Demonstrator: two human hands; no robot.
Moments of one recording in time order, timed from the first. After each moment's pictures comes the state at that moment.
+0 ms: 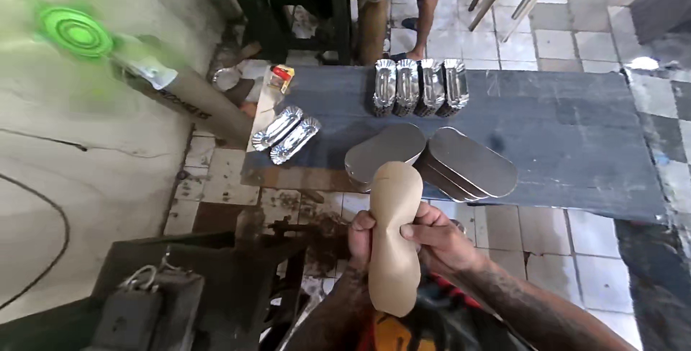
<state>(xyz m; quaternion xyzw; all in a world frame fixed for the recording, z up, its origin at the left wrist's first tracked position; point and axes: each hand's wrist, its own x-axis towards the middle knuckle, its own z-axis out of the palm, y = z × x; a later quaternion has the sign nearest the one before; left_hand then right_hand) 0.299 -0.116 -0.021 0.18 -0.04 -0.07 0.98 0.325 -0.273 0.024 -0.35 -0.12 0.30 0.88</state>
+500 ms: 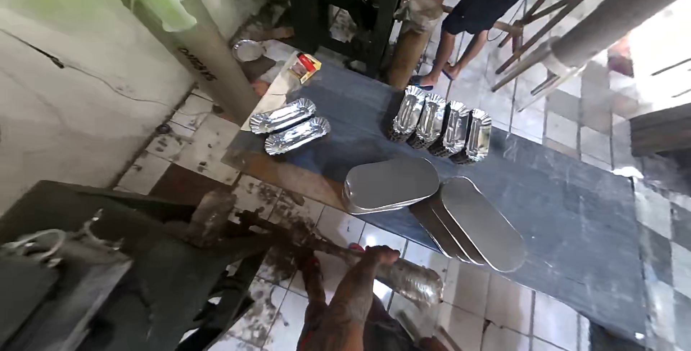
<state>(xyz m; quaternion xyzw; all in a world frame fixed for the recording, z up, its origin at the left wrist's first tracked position) 0.370 -0.218 -0.258 0.77 0.05 -0.52 0.37 0.289 -0.366 -0.008 -0.75 0.04 0.63 0.21</state>
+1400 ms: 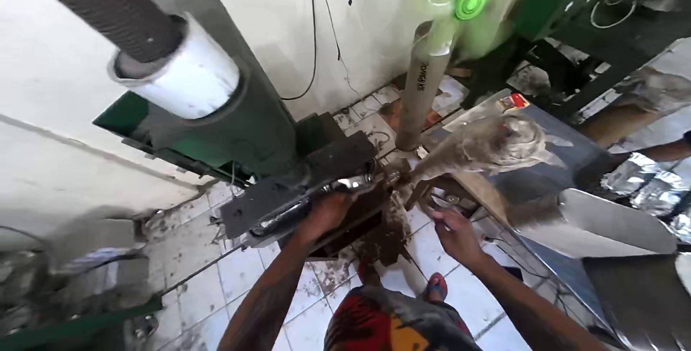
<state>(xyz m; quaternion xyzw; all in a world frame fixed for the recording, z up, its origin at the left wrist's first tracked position) 0.019 0.164 0.007 0.86 0.39 -0.10 0.33 0.255 -0.077 -0.058 -0.67 -0.58 0.10 0.45</state>
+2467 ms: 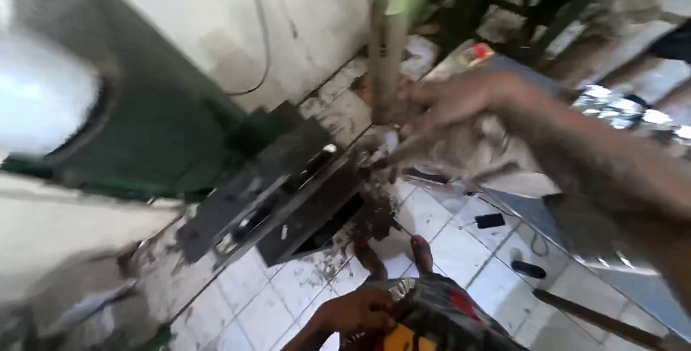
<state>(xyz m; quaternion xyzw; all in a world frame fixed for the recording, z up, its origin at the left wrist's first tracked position) -0.006 -0.012 -0.010 0.64 0.01 -0.25 0.72 0.292 -0.023 0.260 -0.78 -0.48 0.39 0.09</state>
